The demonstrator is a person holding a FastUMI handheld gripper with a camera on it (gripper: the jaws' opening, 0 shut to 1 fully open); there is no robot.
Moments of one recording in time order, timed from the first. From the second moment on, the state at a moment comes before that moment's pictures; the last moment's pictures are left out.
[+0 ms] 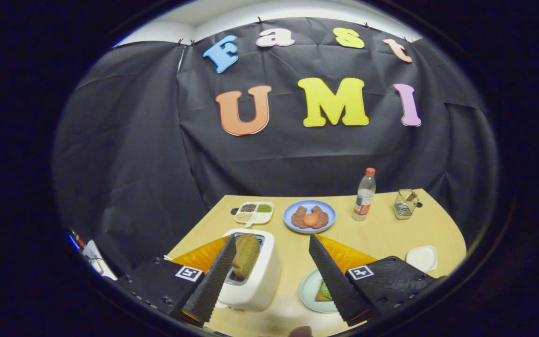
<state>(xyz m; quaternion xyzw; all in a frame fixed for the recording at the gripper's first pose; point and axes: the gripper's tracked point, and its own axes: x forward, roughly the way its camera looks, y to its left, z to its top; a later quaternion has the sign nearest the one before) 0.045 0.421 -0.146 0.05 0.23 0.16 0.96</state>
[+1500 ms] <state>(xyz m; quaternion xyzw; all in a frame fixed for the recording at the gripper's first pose) 0.076 0.465 -0.139 0.05 0.26 0.13 0.96</state>
